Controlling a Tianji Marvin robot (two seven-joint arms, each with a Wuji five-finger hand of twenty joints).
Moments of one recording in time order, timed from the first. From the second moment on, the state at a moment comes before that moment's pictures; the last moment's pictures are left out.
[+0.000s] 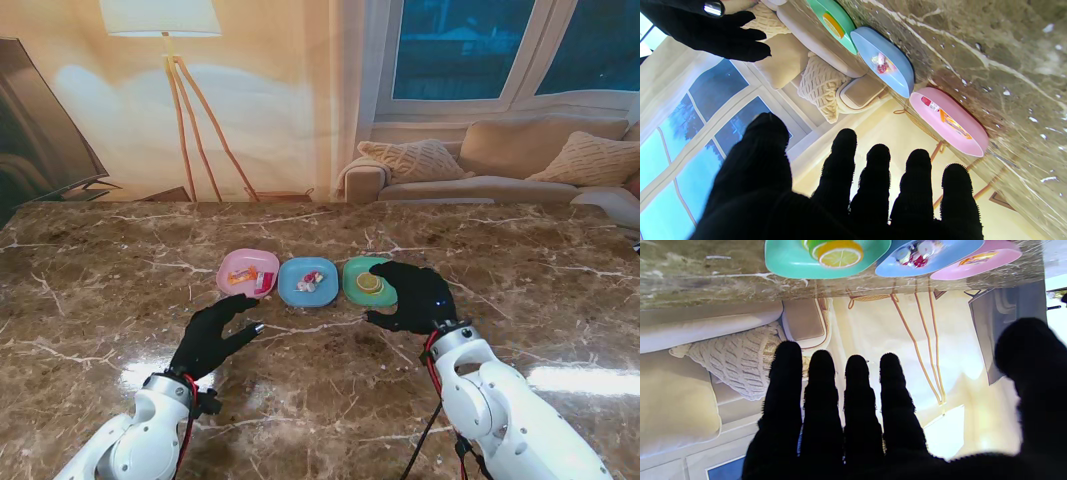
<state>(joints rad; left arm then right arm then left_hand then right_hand) 1.79 -1.16 -1.23 -1.64 0.50 -0.16 0.28 -1.60 -1.09 1.18 -1.58 -1.00 -0.05 -0.31 0.73 -0.18 0.11 0.08 0.57 0.10 0.17 0.29 0.47 0.14 0.17 0.23 0.35 0.17 0.14 0.26 -0.02 0.24 0.55 0.30 0.19 -0.58 0.79 -0.02 0.55 0.03 0.25 0.47 0.65 0.05 0.17 0.21 0.66 0.10 0.17 0.21 0.47 0.10 0.81 0.10</state>
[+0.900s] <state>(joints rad) 1.83 -1.15 -1.22 -1.69 0.46 -0.24 0.22 -1.79 -1.14 1.22 -1.60 -0.76 -0.22 -0.42 0.73 -0.18 0.10 0.08 0.54 0.11 0.15 0.26 0.41 0.14 0.15 0.21 0.30 0.15 0.12 0.24 -0.03 0.17 0.52 0.28 -0.09 -0.24 0.74 0.02 0.48 0.13 0.18 0.34 0.57 0.12 0.12 0.13 0.56 0.09 0.13 0.17 0.39 0.06 0.73 0.08</state>
